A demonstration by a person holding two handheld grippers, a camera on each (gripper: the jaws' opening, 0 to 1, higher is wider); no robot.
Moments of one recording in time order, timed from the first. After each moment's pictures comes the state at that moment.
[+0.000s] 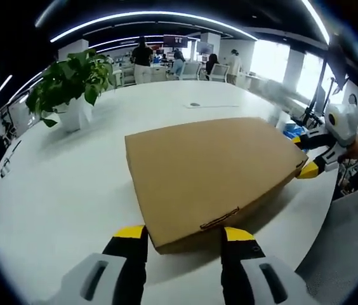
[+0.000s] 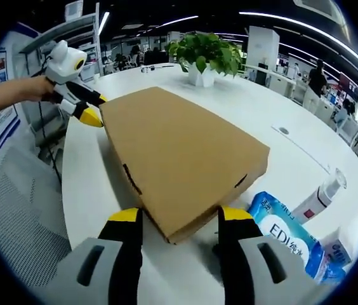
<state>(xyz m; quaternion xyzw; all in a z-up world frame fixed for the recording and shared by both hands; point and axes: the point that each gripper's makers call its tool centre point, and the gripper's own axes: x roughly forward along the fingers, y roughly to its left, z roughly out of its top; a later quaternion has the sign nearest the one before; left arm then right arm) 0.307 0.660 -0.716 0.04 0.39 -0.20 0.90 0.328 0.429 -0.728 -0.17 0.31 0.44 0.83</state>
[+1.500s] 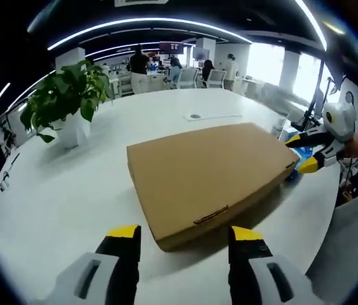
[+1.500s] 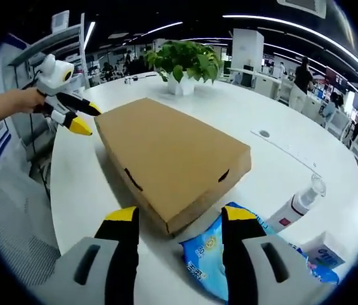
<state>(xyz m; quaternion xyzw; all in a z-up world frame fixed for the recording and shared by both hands) 0.328 0.656 -0.695 0.06 0.35 -0.21 0.91 0.354 0.398 -0.704 -0.14 0.30 0.40 0.86</state>
